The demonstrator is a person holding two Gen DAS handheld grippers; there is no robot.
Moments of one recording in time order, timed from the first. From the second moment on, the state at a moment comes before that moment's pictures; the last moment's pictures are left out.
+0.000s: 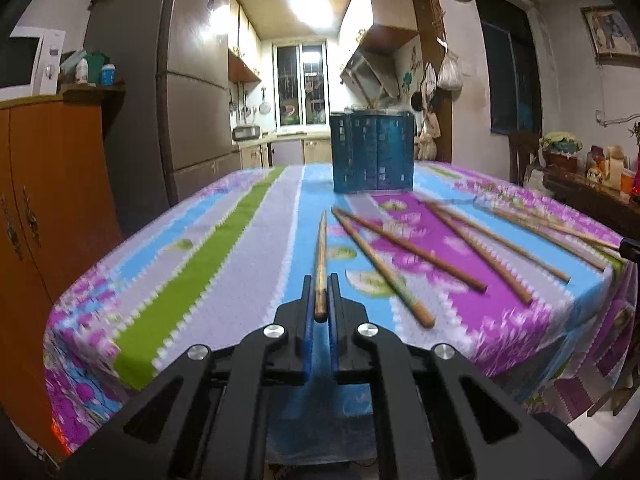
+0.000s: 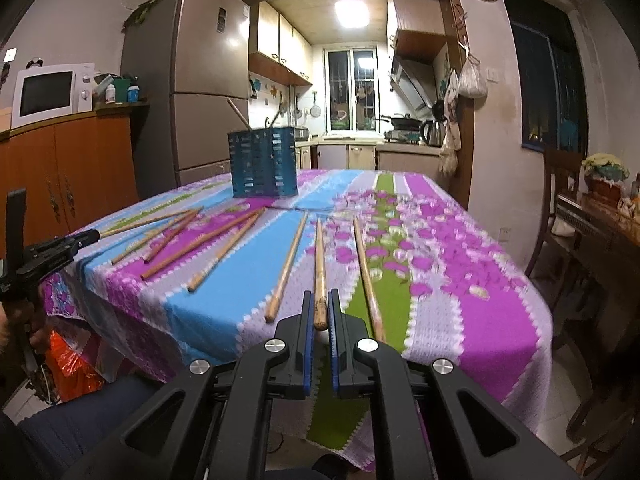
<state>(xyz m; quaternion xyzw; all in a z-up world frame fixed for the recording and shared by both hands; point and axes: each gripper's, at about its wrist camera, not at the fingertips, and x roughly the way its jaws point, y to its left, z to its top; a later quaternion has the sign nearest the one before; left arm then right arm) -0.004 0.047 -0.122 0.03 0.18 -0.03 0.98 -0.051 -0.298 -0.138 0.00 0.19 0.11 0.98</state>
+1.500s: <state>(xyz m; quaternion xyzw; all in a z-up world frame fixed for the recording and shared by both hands) 0.144 0.060 0.086 0.02 0.11 -0.08 0.99 0.094 -0.275 0.106 -0.03 0.11 0.15 0.98</state>
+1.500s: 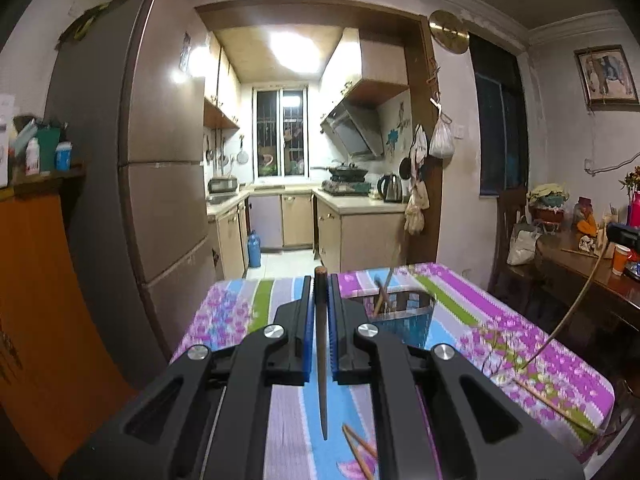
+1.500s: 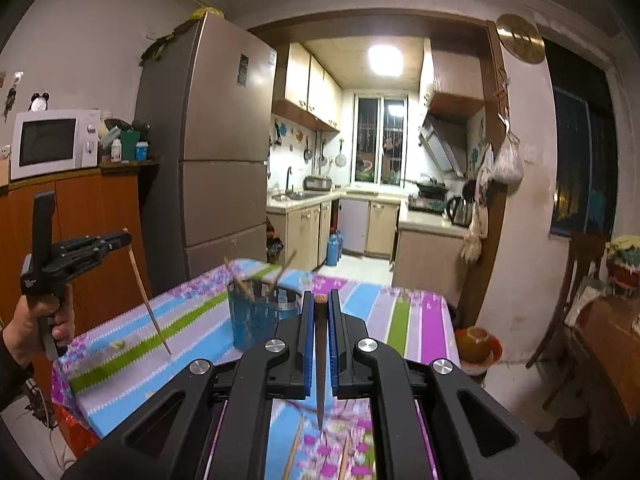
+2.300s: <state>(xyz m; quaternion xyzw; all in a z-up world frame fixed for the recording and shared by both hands) 0.295 0.014 0.156 -0.01 0.11 -0.11 0.99 0.281 -0.205 0.184 0.02 0.14 0.20 0.97</state>
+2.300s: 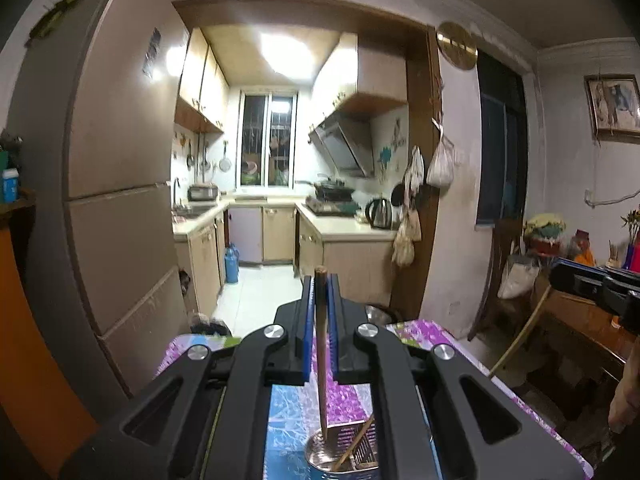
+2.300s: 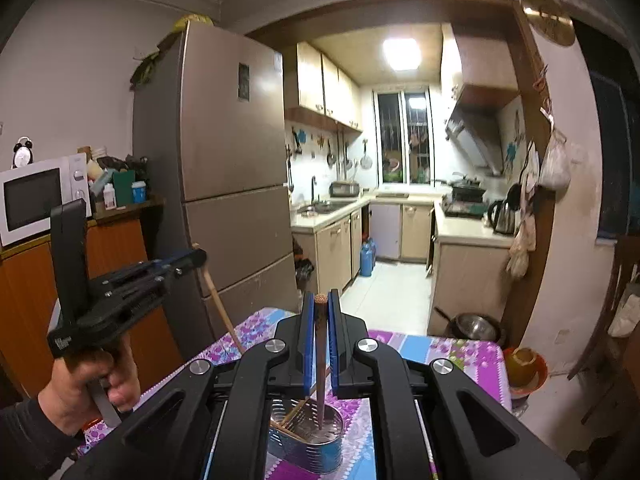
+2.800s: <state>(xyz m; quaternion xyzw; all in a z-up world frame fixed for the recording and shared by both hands) 0.317 0.012 0.119 0.01 0.16 -0.11 0.98 0.320 -0.192 0.141 0.02 0.20 0.20 0.96</state>
